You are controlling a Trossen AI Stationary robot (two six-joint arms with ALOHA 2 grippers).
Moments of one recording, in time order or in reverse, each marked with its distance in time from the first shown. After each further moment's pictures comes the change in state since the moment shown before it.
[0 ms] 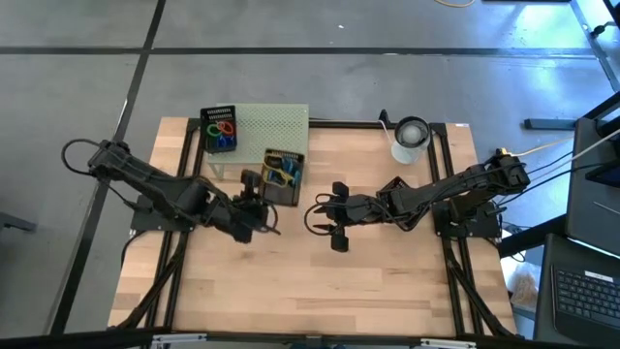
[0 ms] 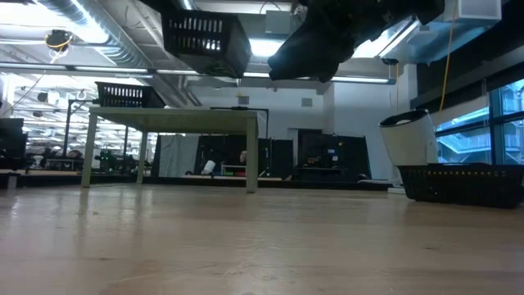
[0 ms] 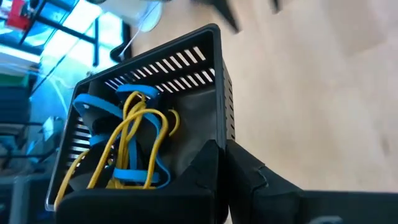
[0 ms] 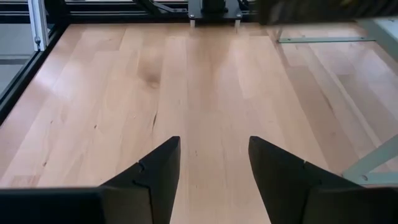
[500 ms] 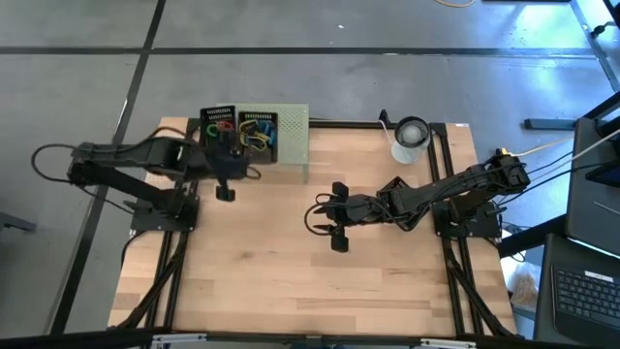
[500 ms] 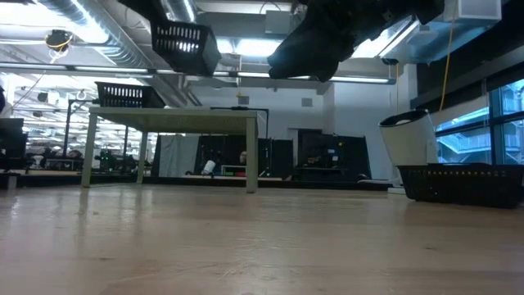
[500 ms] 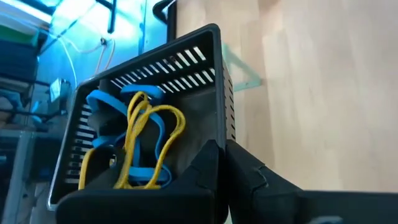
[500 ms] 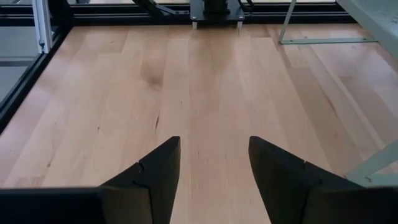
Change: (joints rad) left arm 0.345 -0.252 0.007 -0.125 0.128 0.184; right arm 0.000 -0.001 0.000 0.006 -0.008 0.003
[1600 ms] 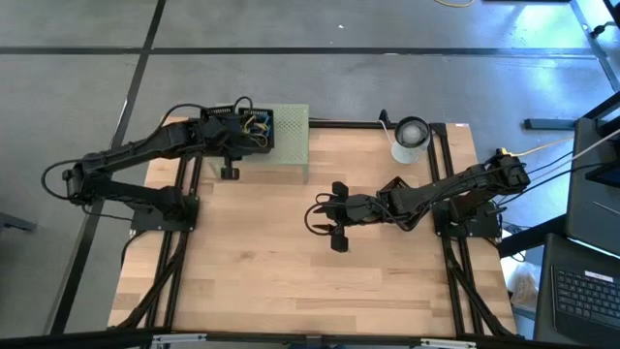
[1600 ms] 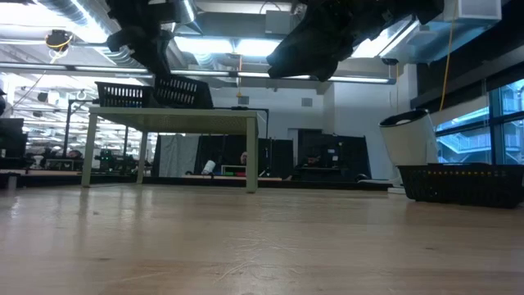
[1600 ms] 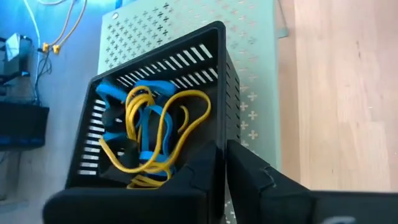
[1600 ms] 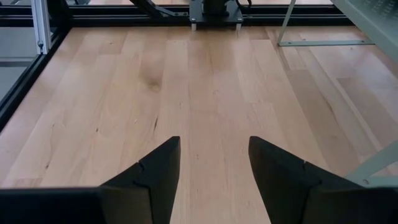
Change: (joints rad) left arm 0.502 -0.008 -0.200 0.188 0.333 0.277; right arm 0.000 0.000 0.000 0.006 0.004 -0.008
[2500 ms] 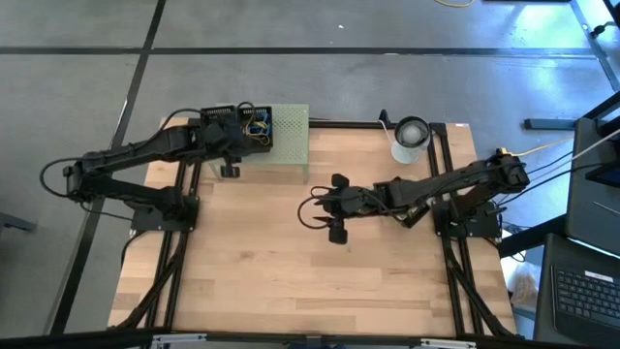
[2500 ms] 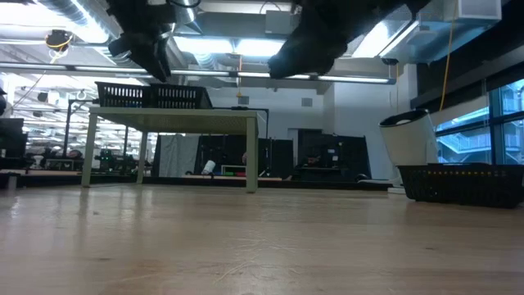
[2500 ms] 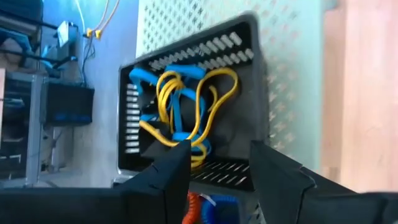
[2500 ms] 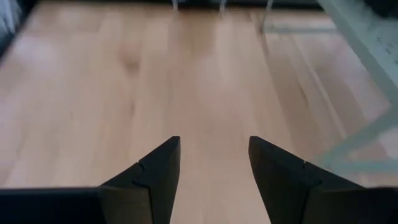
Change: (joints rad) left arm -0.071 0.000 0.002 -0.010 -0.226 -0.018; right arm -0.044 0.000 0.081 -0.146 0.003 -0.035
